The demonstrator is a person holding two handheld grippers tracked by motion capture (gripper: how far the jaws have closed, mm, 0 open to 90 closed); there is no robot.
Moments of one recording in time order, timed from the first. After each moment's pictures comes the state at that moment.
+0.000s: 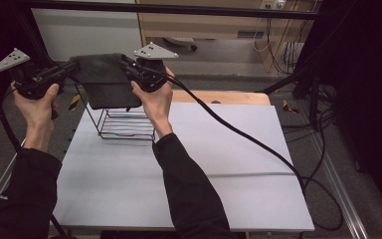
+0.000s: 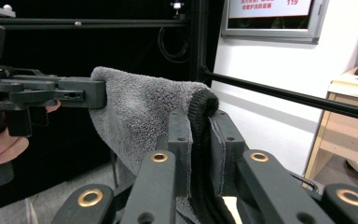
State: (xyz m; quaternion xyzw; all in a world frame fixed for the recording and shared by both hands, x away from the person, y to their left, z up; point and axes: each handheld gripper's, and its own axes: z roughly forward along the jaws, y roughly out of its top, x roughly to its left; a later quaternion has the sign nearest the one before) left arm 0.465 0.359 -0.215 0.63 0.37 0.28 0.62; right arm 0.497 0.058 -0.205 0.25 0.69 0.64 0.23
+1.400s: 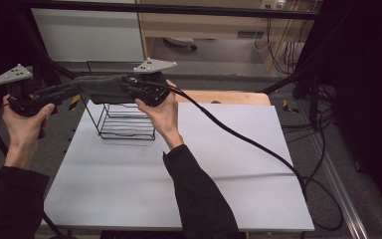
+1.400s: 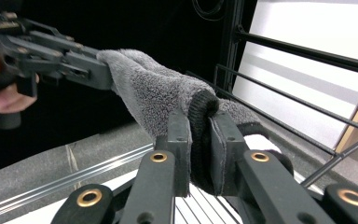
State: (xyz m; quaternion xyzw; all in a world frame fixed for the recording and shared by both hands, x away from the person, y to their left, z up) left arm 0.432 0.363 -0.222 0.71 0.38 0.24 0.55; right arm 0.480 0.050 -0.226 0.22 0.76 0.59 0.17
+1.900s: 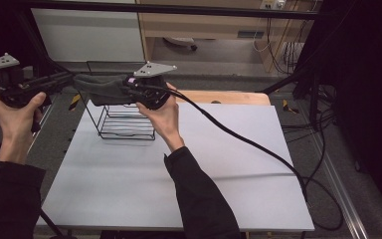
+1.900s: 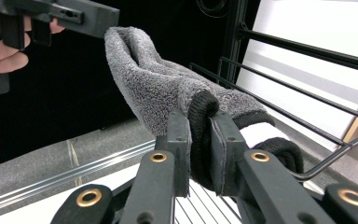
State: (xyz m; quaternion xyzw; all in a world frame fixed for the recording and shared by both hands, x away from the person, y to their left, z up) left arm 0.434 0.365 -0.198 0.68 0.40 0.23 0.57; right arm 0.477 0.050 -0.232 0.21 0.76 0.59 0.17
